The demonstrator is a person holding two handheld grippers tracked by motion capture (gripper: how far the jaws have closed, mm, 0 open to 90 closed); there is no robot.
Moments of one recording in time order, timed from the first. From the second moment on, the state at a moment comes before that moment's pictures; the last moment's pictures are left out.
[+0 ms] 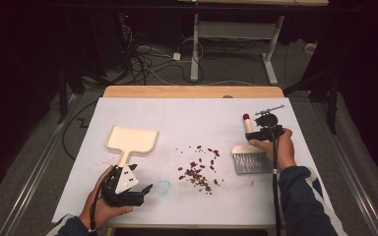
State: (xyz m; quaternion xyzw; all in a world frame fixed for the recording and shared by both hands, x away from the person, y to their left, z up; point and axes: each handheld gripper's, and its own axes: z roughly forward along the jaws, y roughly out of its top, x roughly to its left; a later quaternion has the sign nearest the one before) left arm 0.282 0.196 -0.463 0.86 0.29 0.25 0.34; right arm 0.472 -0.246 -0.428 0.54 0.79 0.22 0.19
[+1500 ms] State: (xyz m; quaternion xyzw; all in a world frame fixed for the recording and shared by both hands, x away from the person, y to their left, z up) left arm 0.288 0.119 -0.424 0.84 0.26 0.16 0.45; right arm 0.361 -0.236 -0.368 0.41 0.73 0.48 0.26
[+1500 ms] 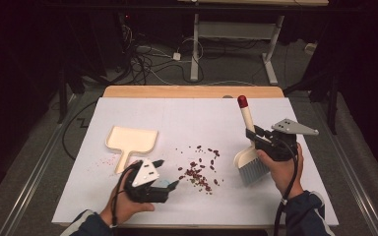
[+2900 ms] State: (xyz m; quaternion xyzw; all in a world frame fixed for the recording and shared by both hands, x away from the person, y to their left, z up) left arm 0.303 0.080 -0.403 0.86 0.12 0.07 0.50; right arm 0.300 -0.188 -0.352 0.11 0.86 0.46 0.17
